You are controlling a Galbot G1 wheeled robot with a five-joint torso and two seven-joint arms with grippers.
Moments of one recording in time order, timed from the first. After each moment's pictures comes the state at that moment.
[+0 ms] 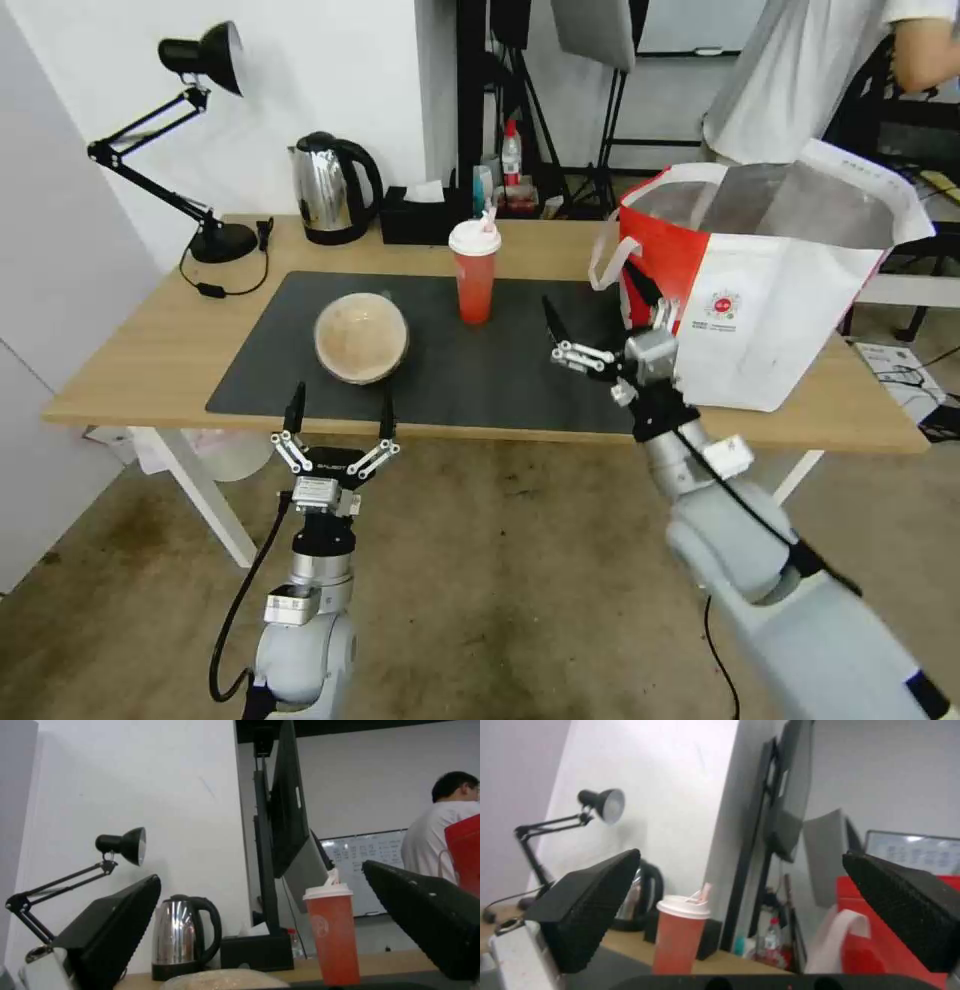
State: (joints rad) left arm 1.47 -1.59 -0.53 -1.85 -0.03 -0.78 0.13; right arm -1.23 1.12 0.22 2.05 0.07 0.35 0.17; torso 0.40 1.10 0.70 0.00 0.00
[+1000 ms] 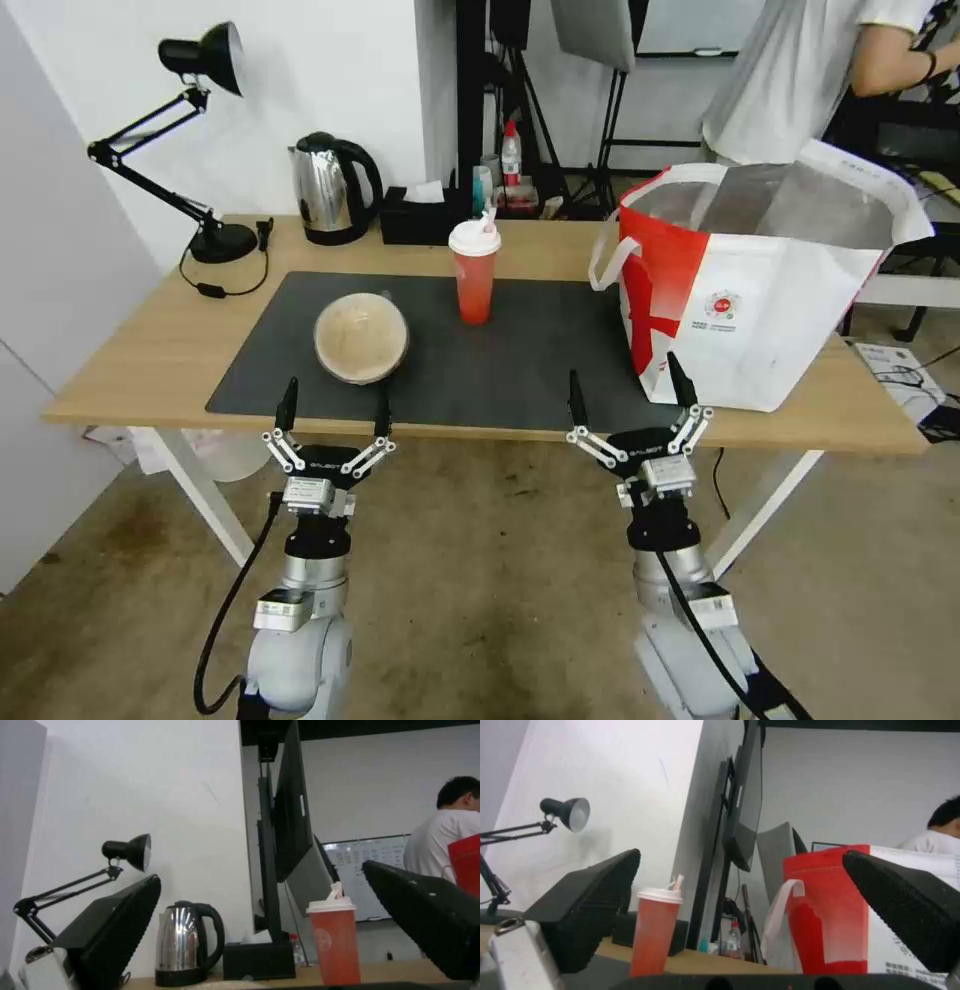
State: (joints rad) left arm 1.52 -1.59 -0.53 -1.93 -0.05 -0.74 0.13; right arm -1.52 1.32 0.29 2.04 -0.22 0.61 0.28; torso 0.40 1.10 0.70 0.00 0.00
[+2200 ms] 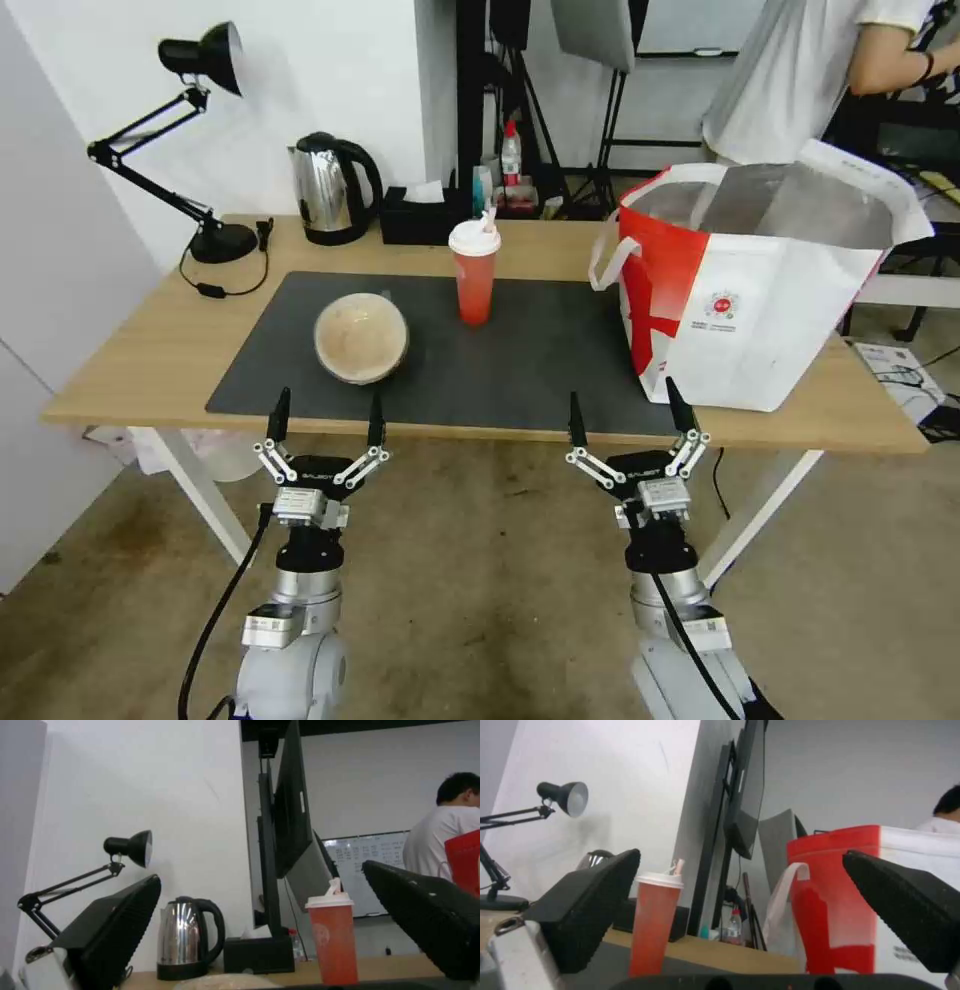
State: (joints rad) left arm 1.55 -1.59 -0.53 -1.95 -0.05 -0.74 0.13; right arm -1.52 1.33 0.29 2.02 -0.22 0.59 0.27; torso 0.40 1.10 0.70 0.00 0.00
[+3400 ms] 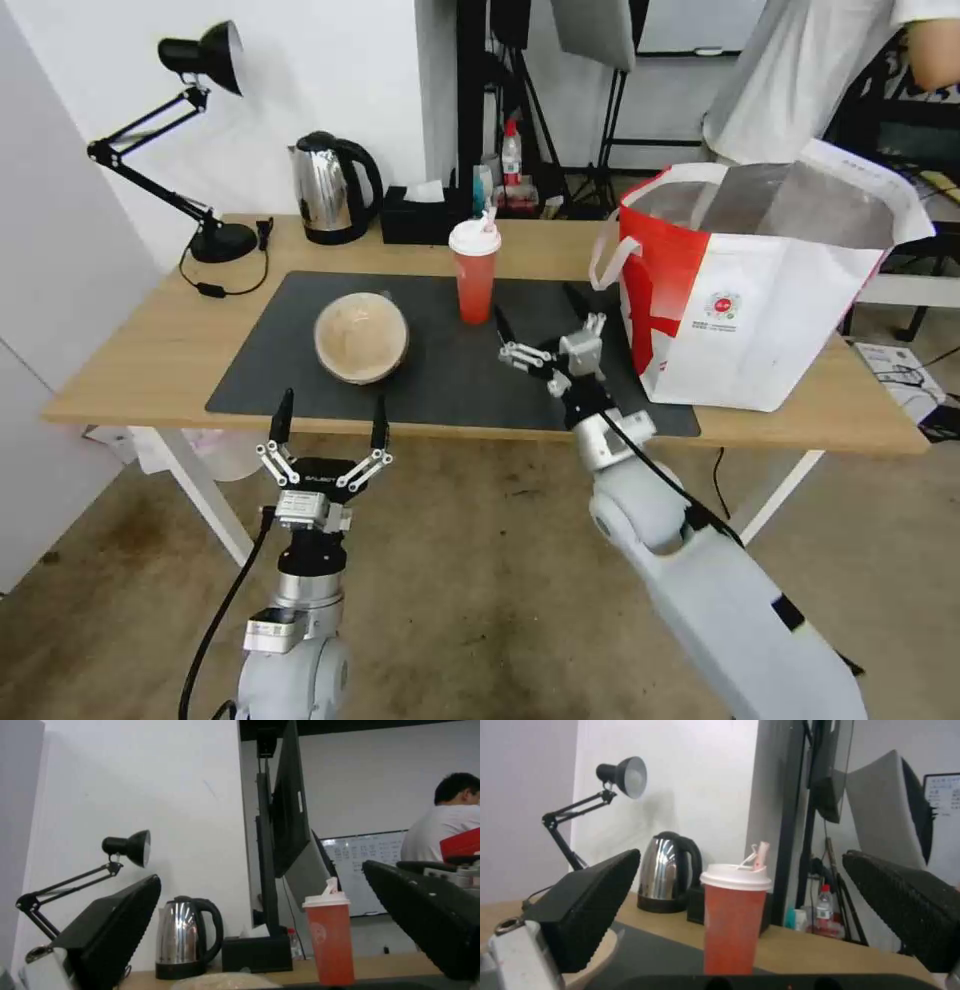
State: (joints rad) left arm 1.56 -1.59 -0.53 -1.95 -0.05 -0.74 0.13; right arm -0.89 1.18 0.00 1.78 0.26 0.24 0.15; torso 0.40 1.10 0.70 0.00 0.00
